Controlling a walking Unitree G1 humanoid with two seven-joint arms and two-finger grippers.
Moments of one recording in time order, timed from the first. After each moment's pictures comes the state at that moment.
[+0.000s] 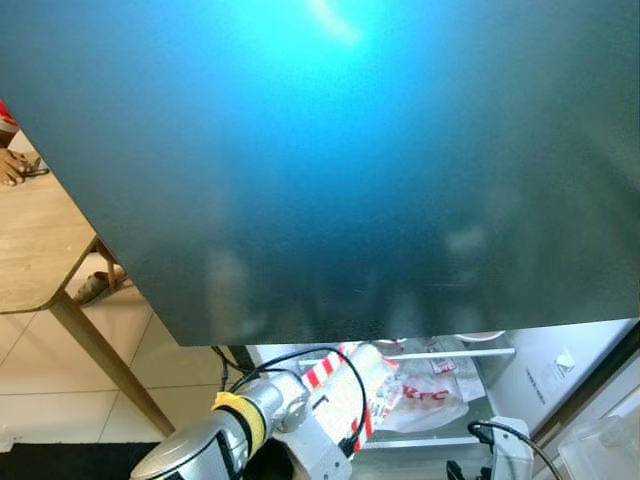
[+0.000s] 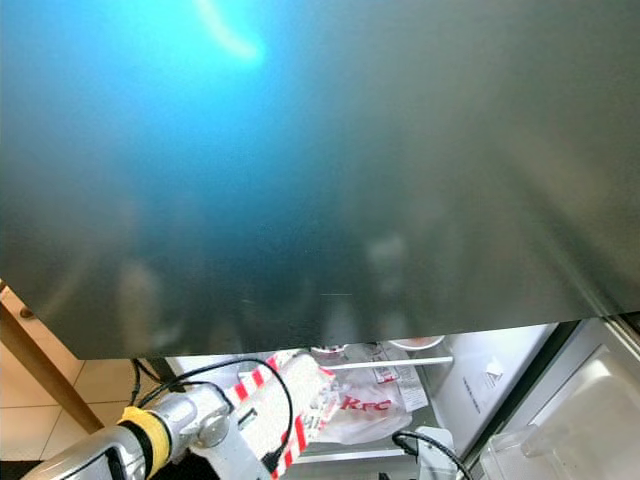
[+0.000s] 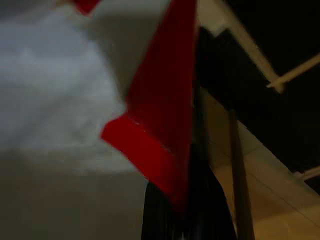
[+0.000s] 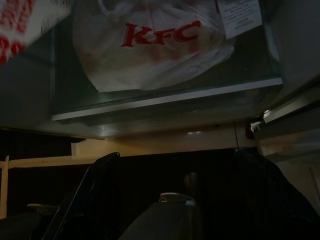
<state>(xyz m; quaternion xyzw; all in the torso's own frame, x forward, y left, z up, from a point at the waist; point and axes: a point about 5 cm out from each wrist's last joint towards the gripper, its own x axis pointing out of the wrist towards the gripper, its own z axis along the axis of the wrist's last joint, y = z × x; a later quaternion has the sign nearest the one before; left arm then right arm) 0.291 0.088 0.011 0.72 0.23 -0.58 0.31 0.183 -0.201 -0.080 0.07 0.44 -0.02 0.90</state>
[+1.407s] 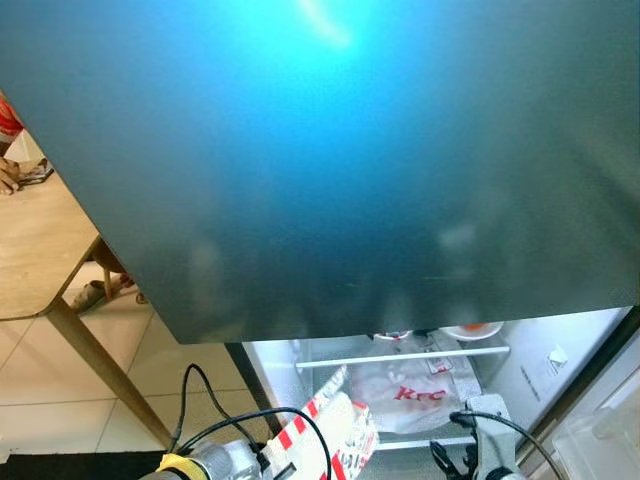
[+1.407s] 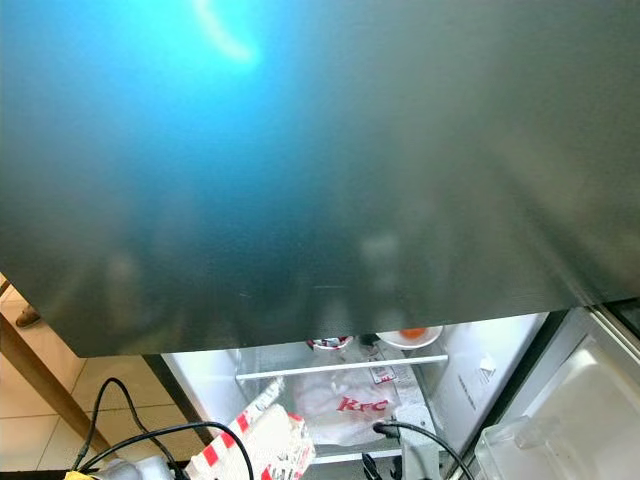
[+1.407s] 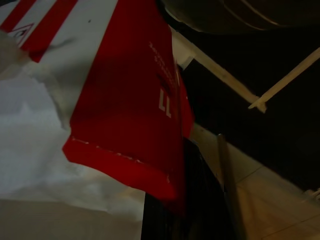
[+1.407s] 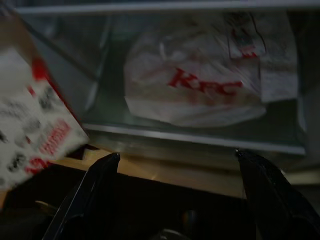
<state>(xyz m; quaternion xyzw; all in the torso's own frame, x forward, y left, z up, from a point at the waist) 0.208 0.150 -0.055 0.70 0.17 -0.65 0.25 0.217 -0.191 -0.058 0.01 0.38 0.12 0.92</state>
